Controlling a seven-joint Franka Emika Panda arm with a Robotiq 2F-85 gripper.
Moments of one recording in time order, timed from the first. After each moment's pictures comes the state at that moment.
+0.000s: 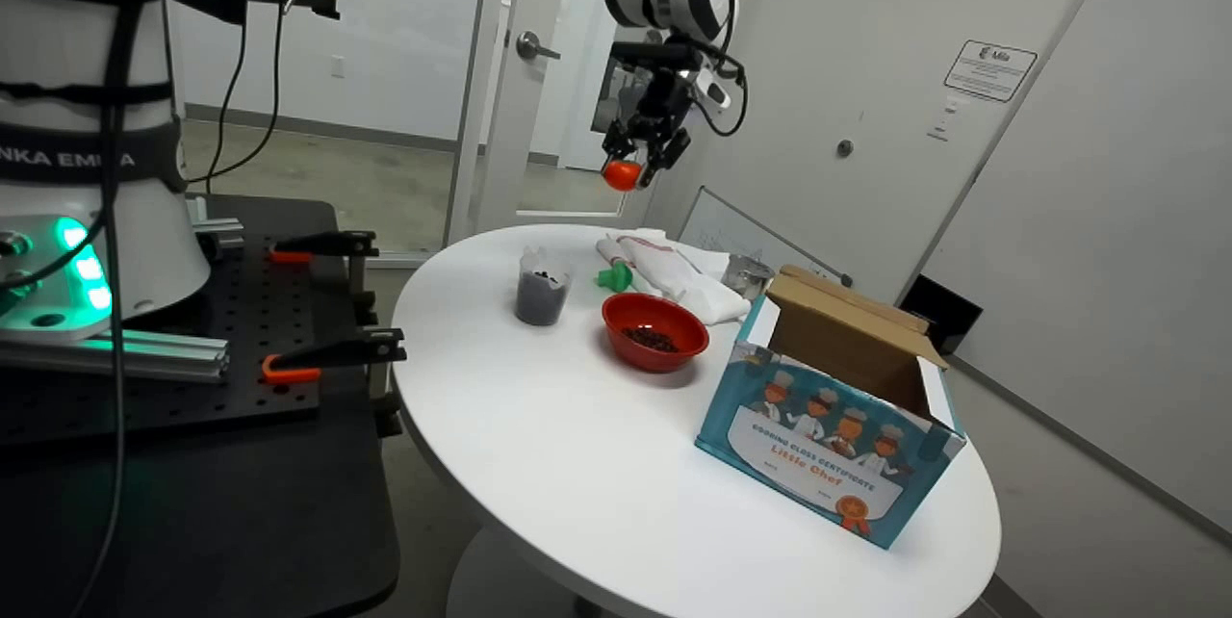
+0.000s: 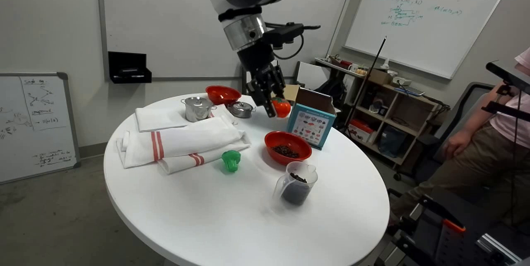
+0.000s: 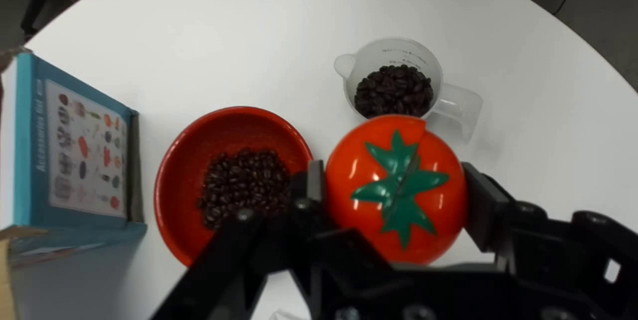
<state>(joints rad) 0.24 0.71 0.04 -1.44 -0.25 1.56 0.07</state>
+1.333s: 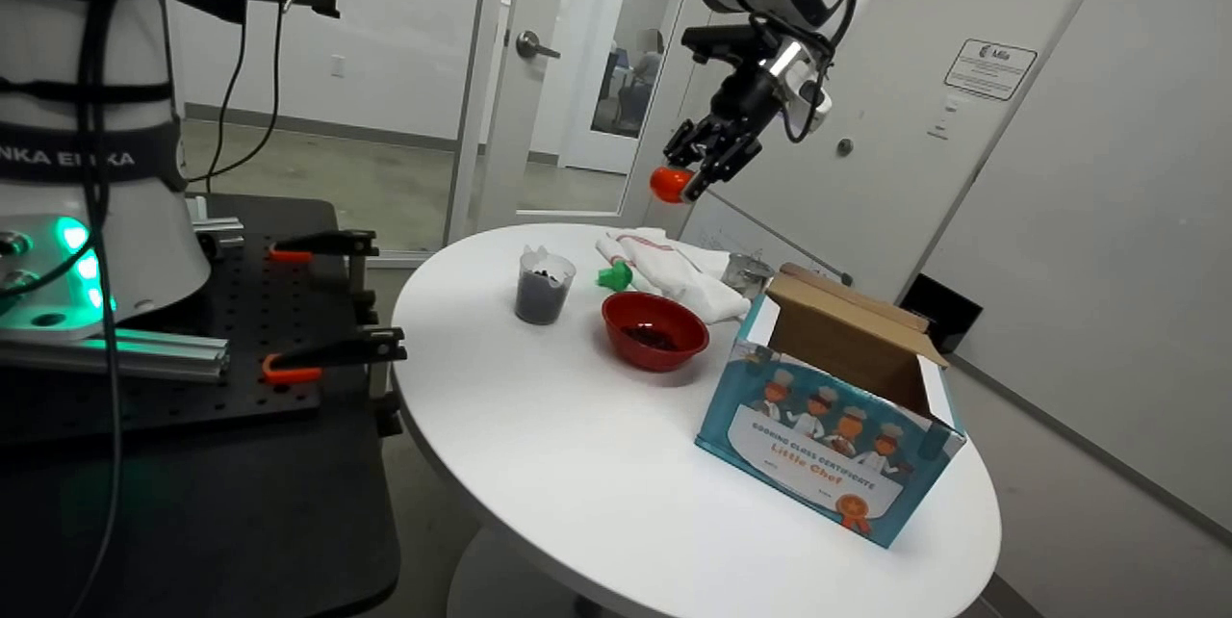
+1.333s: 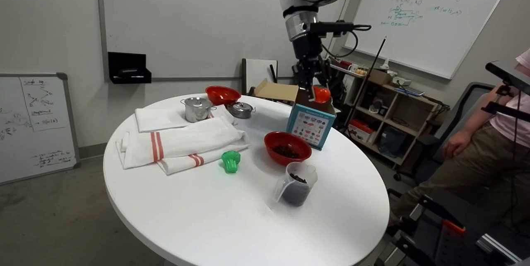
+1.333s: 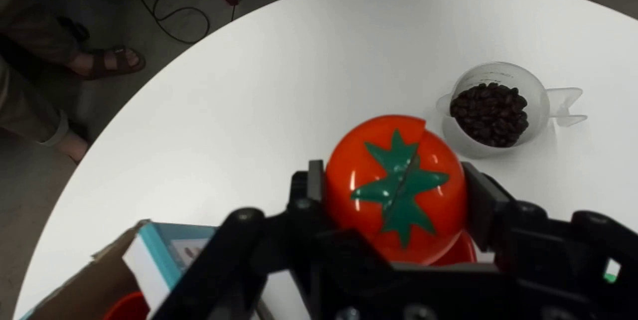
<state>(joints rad) 0.01 0.57 -0.04 -1.57 -0.12 1.57 0.13</state>
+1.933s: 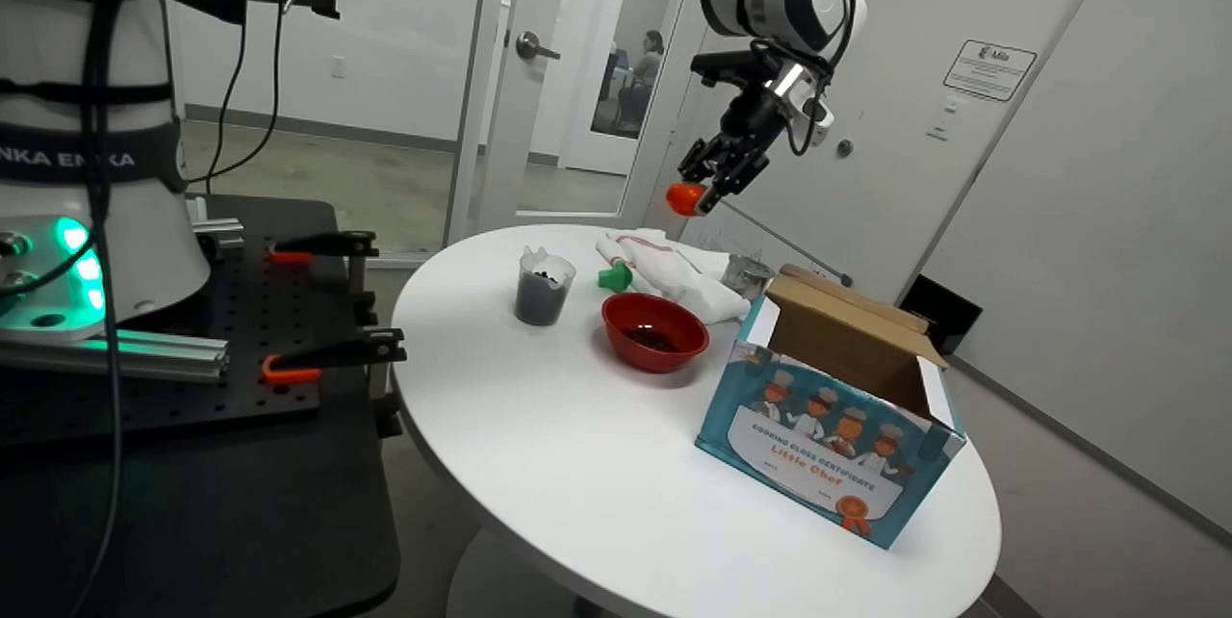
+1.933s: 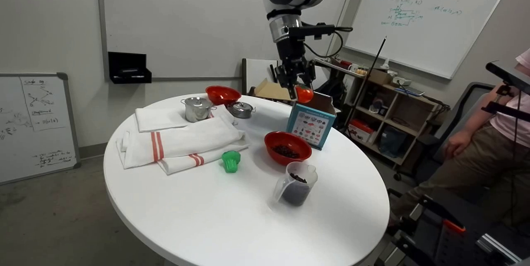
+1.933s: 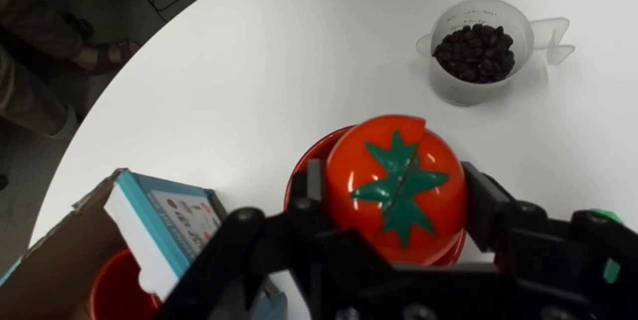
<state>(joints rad) 0.04 0.73 -0.05 -1.36 -0.11 1.52 0.20</state>
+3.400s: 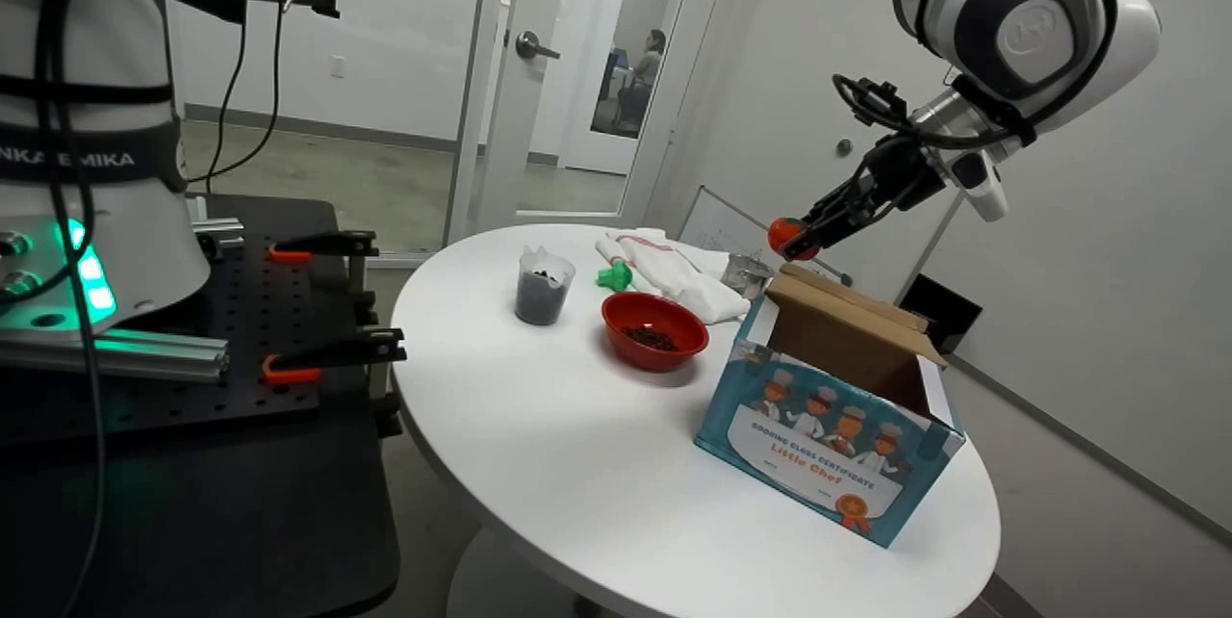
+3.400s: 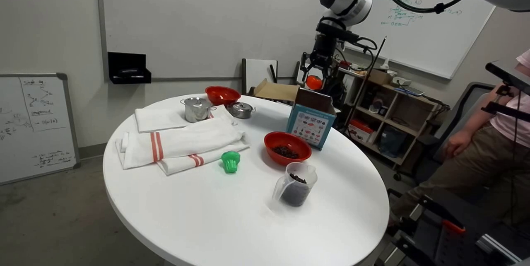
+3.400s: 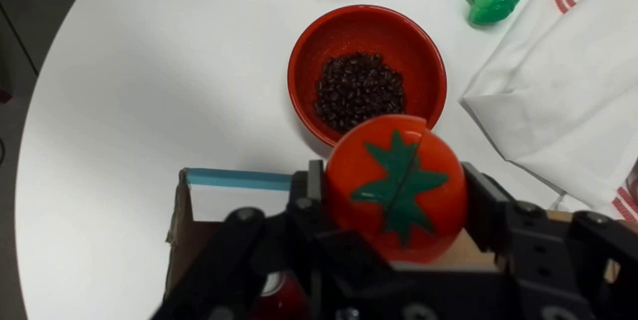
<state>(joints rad) -0.31 0.86 -0.10 -1.10 0.35 1.51 0.42</state>
